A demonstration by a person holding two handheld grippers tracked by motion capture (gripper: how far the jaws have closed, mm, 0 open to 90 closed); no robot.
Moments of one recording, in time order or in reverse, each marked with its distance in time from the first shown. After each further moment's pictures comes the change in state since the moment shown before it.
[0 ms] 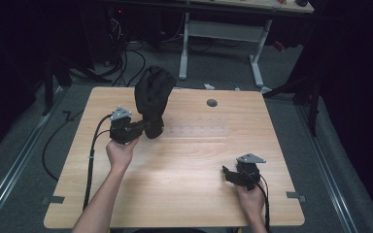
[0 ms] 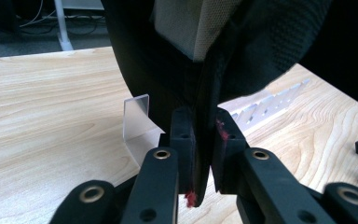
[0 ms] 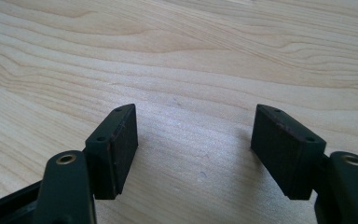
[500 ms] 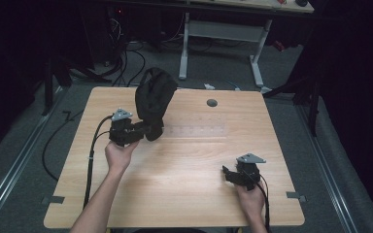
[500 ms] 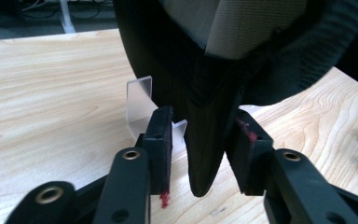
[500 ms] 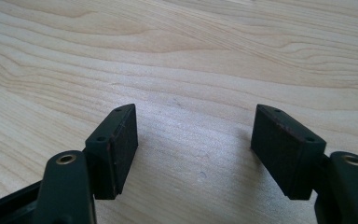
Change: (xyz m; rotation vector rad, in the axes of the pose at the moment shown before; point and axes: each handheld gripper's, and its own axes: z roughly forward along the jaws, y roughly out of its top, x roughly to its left) left arm -0.001 -0.003 -0.003 0.065 0.023 -0.013; right arm 0.000 0.000 0.000 0.000 0.000 0.001
